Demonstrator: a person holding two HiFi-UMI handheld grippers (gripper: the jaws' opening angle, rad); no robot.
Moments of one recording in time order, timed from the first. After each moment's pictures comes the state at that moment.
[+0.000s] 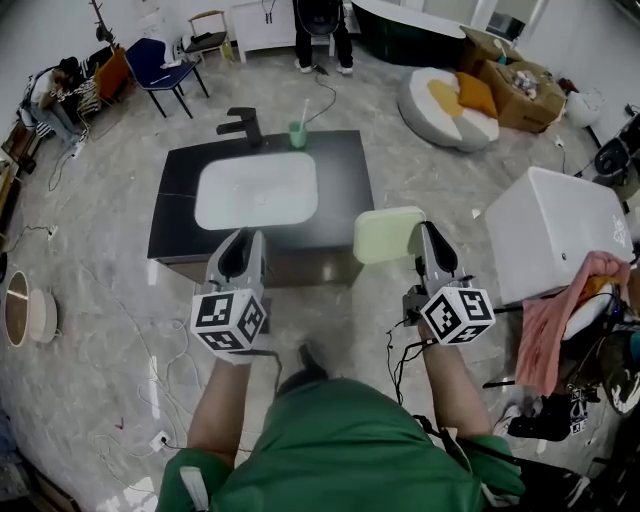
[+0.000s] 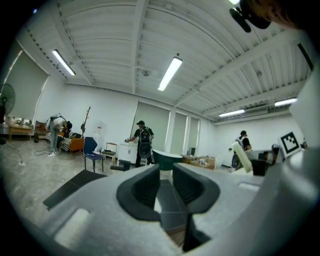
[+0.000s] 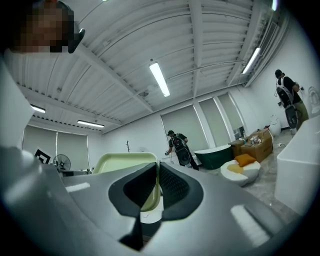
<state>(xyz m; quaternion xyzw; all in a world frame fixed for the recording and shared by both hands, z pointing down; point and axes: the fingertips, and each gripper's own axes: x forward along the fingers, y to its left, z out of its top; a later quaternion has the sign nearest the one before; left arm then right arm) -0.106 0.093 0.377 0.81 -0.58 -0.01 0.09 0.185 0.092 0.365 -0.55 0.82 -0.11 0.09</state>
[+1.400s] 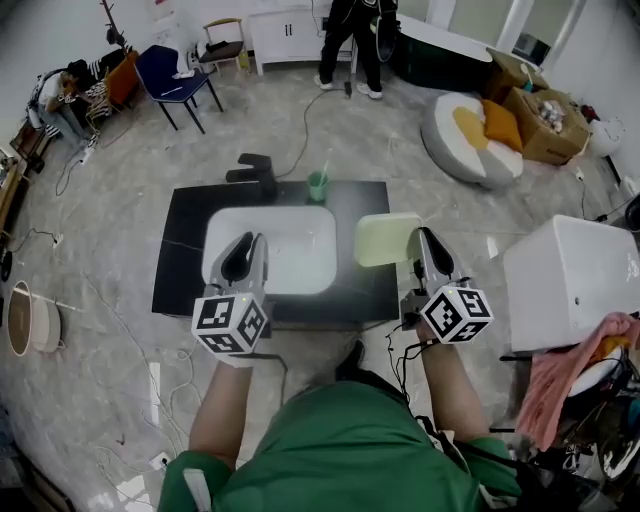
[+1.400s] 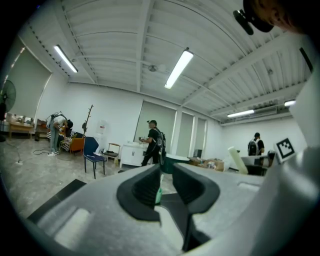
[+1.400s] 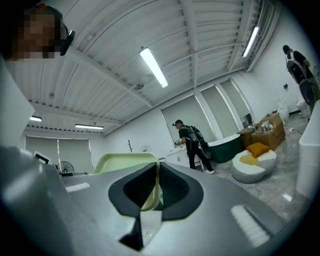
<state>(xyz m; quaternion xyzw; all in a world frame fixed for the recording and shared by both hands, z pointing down) -0.156 -0.141 0.376 0.79 -0.60 -0.01 0.09 0.132 -0.168 0.382 -0.52 0.84 -0.16 0.10</state>
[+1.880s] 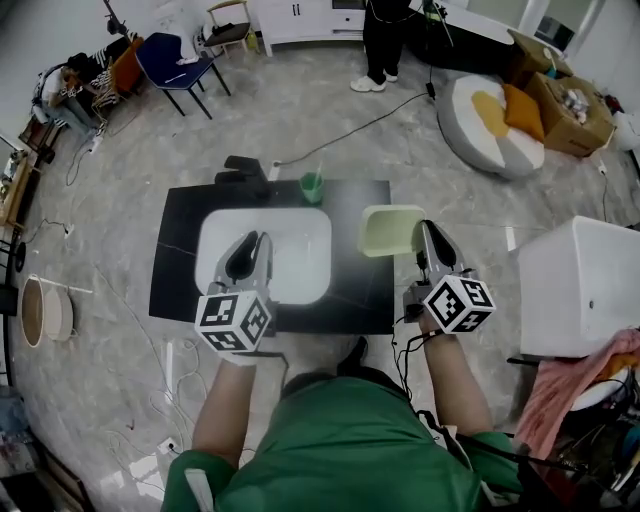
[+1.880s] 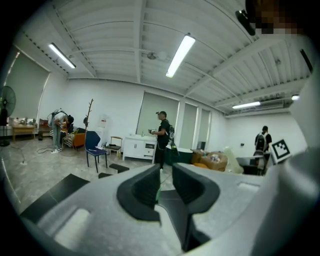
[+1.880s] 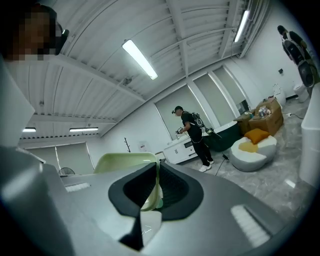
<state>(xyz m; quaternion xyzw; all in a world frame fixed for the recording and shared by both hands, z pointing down) -0.100 -0.232 0.410 0.78 -0.62 0.03 0.12 0.186 -0.280 0.434 -0.51 0.83 -0.22 0.09</state>
